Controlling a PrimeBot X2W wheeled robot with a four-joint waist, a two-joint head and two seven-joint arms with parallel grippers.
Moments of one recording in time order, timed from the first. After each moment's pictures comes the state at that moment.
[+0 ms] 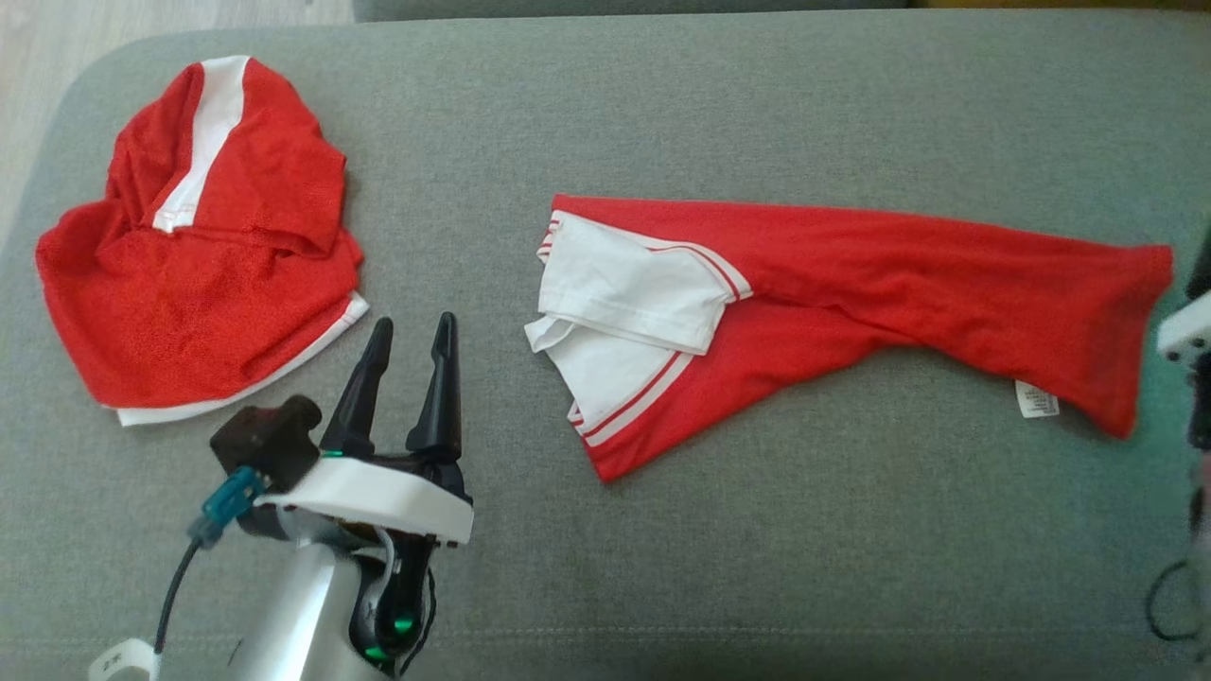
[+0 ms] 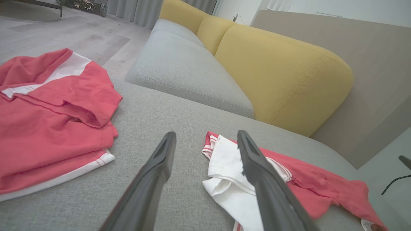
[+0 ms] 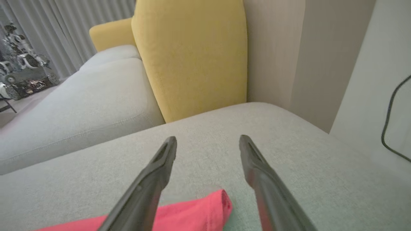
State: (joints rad) left arm -0.18 0.04 -0.29 0.23 -0.48 -0.02 -0.26; right arm -0.65 -0.27 -0.38 0.91 0.11 0.13 -0.16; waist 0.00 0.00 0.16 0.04
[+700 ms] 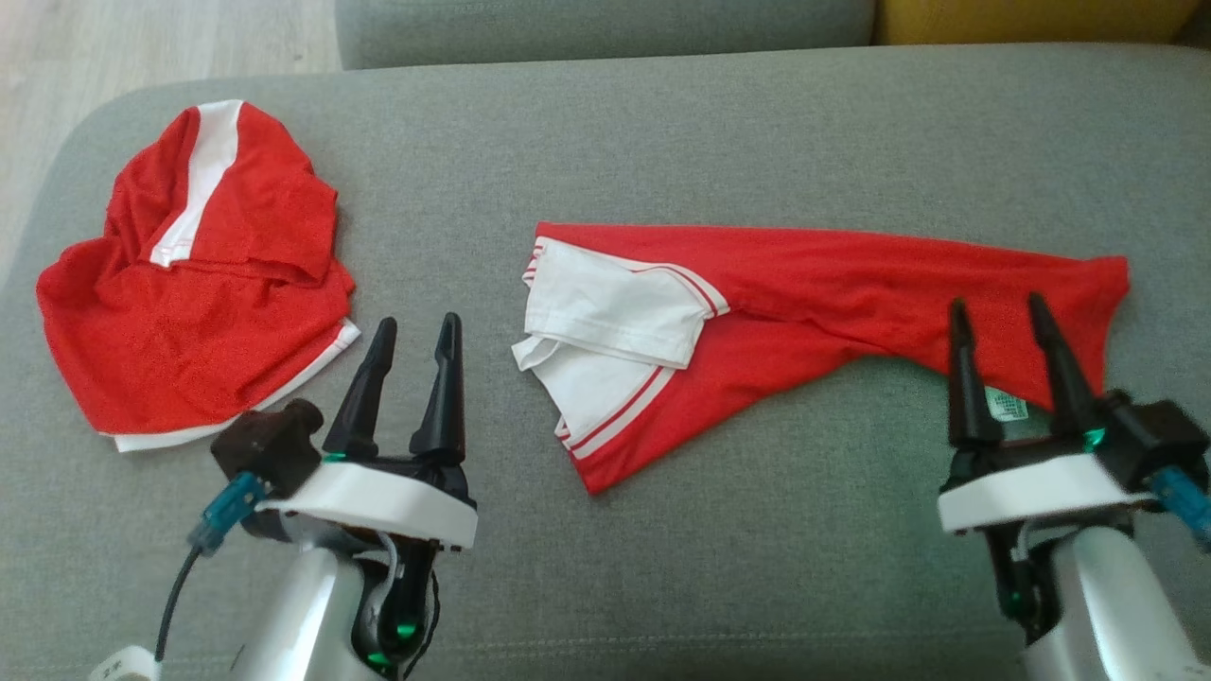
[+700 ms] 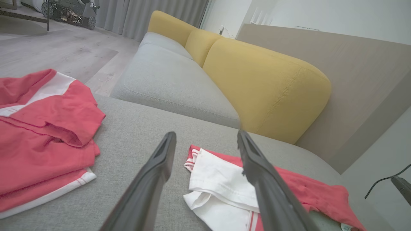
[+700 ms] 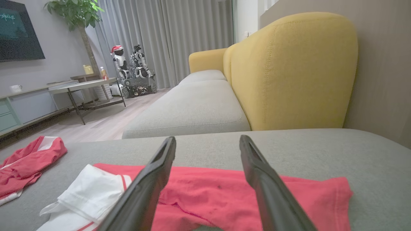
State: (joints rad) left arm -0.16 0.04 -0.29 0.20 -0.48 -0.02 -0.26; right arm -0.17 -0.09 0.01 0.26 0.18 0.13 -0.25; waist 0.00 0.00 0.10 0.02
